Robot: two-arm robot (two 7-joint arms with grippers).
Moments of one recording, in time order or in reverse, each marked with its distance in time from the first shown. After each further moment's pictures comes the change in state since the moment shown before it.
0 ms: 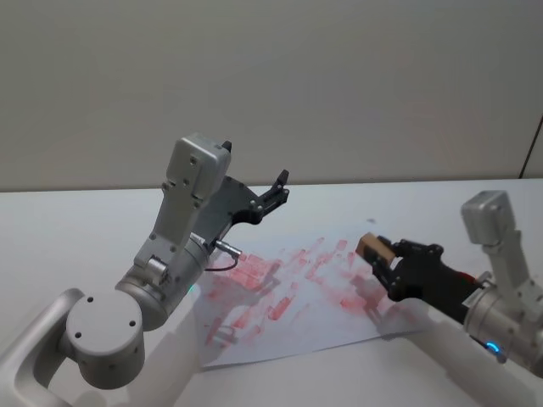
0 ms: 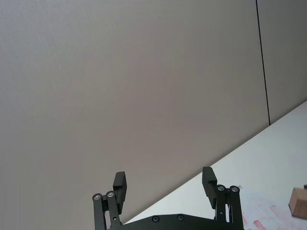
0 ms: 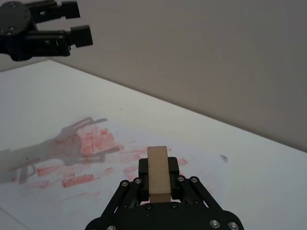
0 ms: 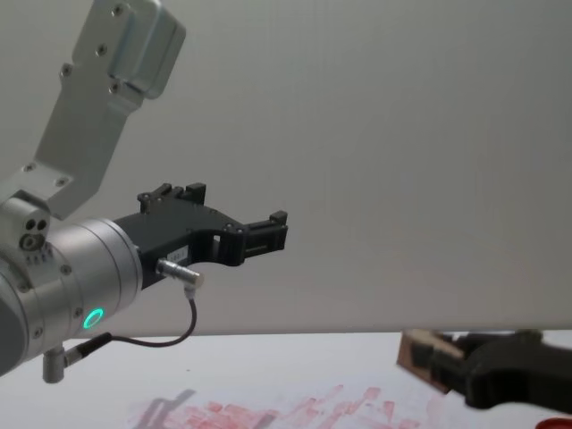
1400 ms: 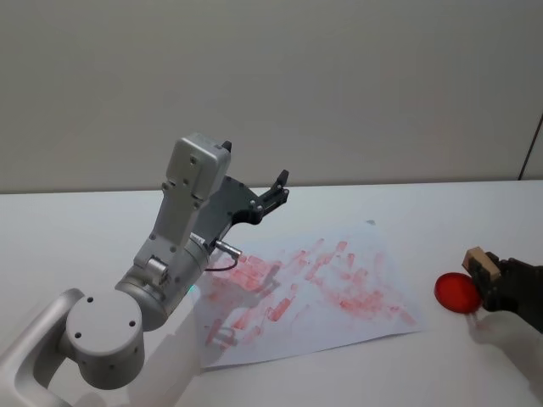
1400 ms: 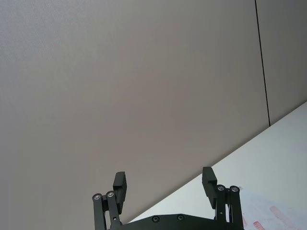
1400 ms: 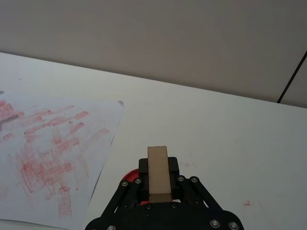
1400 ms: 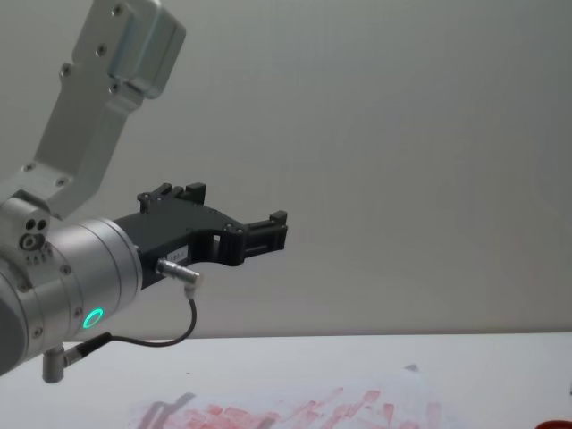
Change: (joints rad) left arm 0.000 0.000 0.000 0.000 0.000 0.000 0.000; right arm -0.155 0.154 0.107 -0.146 0.120 0.155 -0.280
